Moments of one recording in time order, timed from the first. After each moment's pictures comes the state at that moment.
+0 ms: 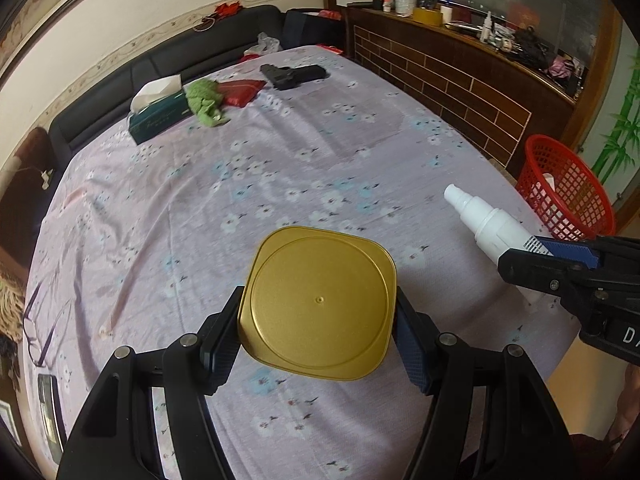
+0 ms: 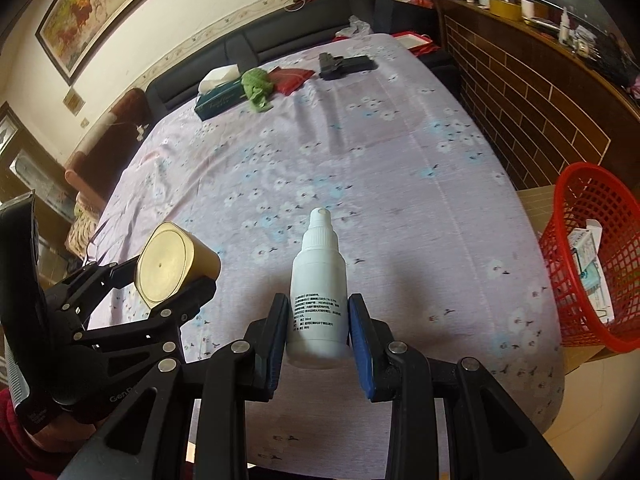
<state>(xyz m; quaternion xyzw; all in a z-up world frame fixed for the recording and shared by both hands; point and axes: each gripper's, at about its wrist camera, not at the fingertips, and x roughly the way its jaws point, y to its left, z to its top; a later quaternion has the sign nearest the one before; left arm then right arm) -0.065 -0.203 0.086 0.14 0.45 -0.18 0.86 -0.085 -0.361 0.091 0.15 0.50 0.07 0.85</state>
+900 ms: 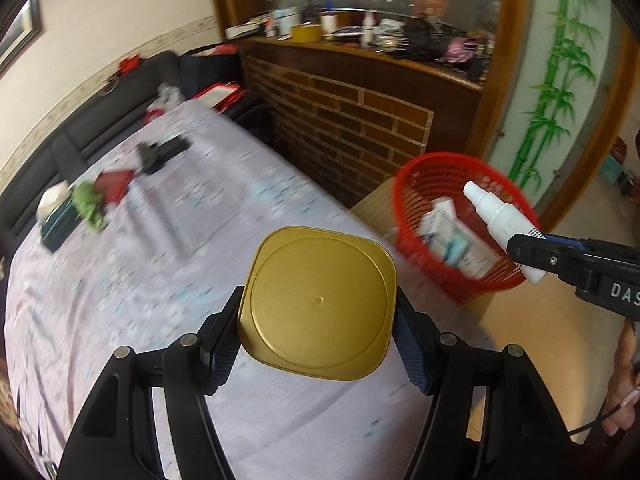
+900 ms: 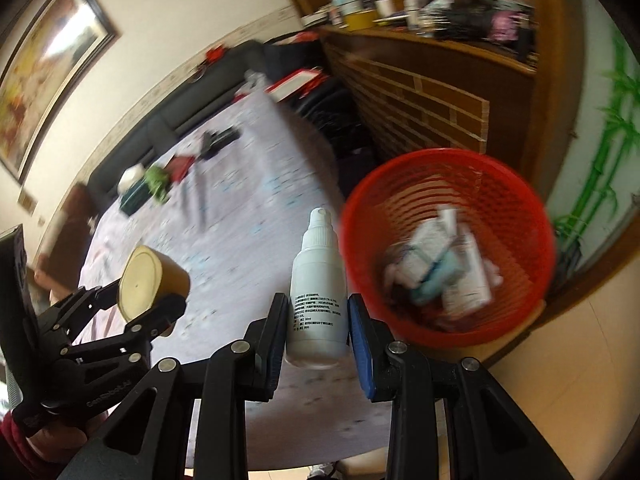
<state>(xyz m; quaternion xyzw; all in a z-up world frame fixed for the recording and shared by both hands) -0.076 -0.377 0.123 0.19 0.41 -0.32 0.83 -0.149 -0.536 0.118 0.24 0.44 -0.09 0.86</state>
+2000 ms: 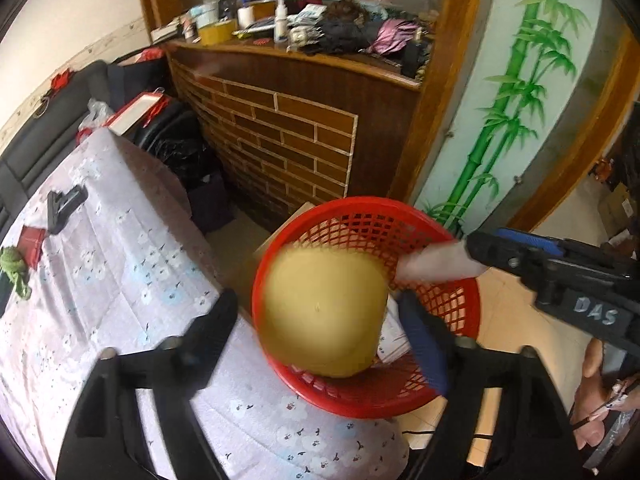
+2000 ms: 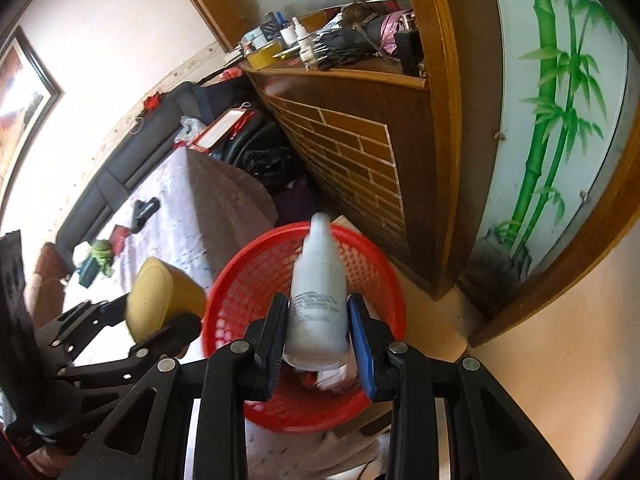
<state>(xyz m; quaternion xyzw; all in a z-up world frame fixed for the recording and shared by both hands) -0.057 -0.524 0.116 0.20 0.44 -0.39 0.79 -0.147 -0.674 0.122 0.27 0.42 -0.17 0.85</state>
